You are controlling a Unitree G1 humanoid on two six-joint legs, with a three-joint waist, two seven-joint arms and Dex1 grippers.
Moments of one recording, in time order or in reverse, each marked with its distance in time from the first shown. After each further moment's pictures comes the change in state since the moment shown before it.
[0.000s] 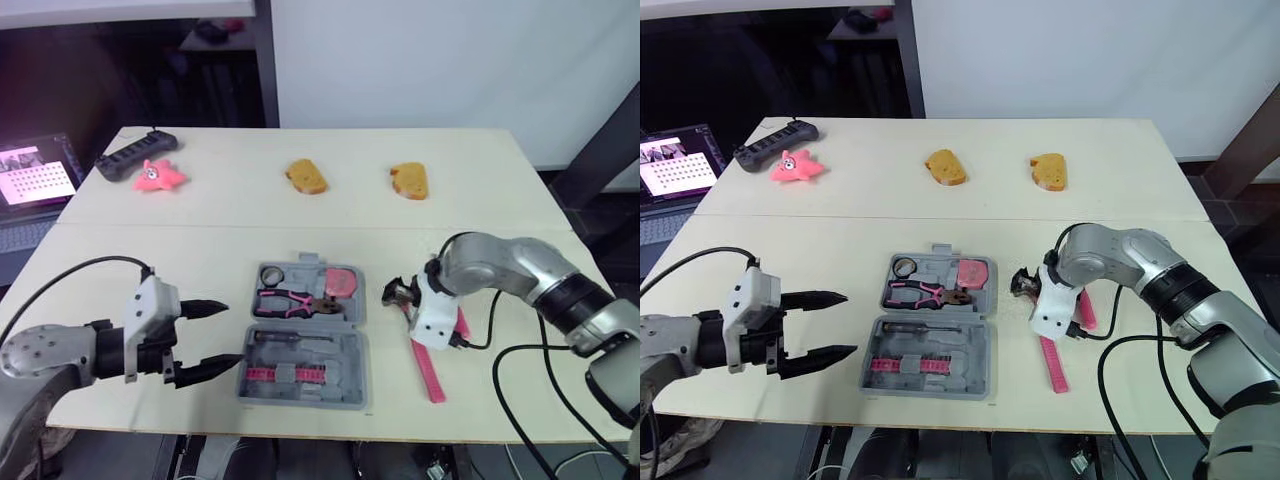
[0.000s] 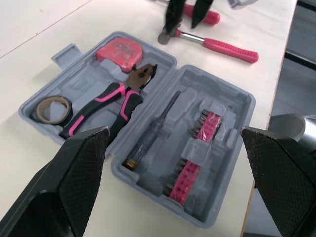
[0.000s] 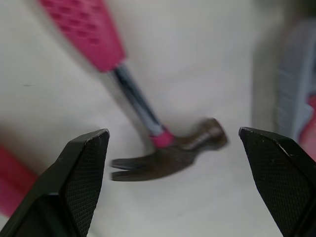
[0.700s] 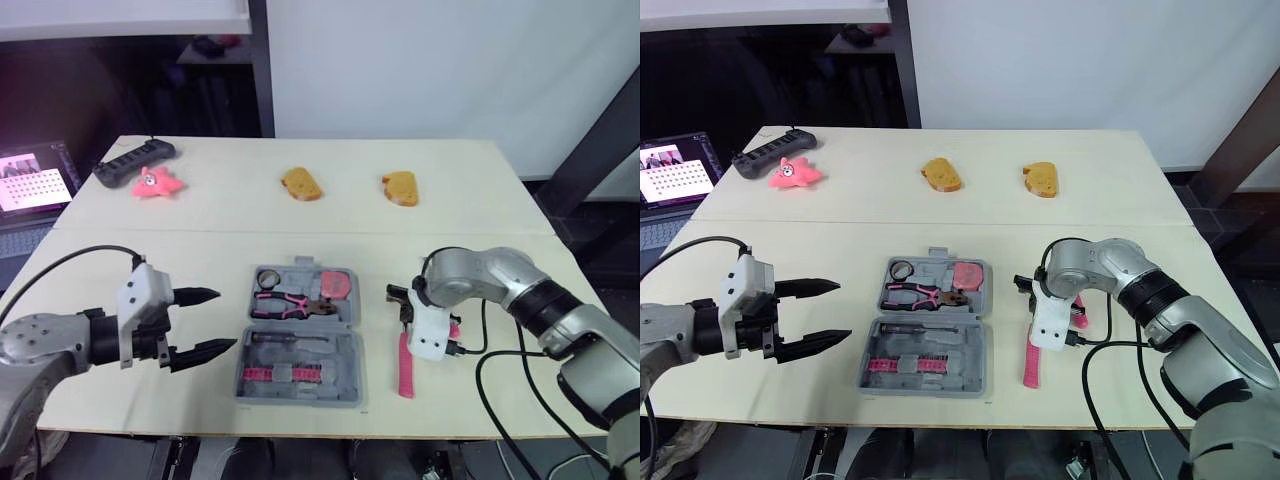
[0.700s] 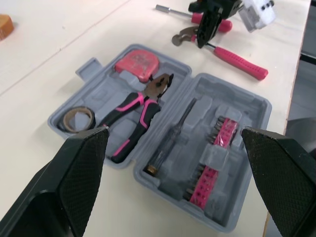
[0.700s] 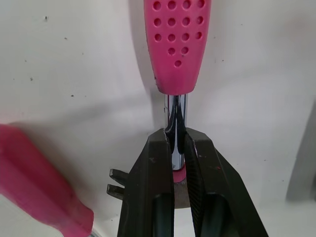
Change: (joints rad) left arm -0.086 0.014 -0.017 0.091 0.021 -0.026 -0.020; right arm 0.025 0.088 -0.006 0.038 -0.088 -0.038 0.040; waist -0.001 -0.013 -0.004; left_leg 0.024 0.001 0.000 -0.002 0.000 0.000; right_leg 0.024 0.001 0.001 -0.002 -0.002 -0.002
